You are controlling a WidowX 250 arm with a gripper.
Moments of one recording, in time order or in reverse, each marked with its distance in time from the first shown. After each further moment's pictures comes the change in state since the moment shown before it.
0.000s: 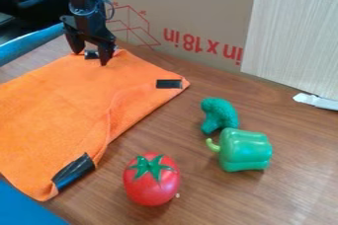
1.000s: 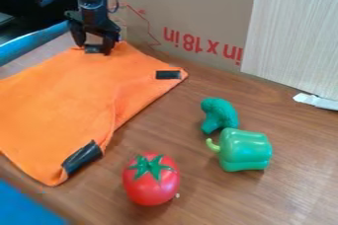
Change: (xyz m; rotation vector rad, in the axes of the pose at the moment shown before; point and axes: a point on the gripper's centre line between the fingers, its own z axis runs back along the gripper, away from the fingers) arm 0.034 0.022 -0.025 0.069 0.008 0.157
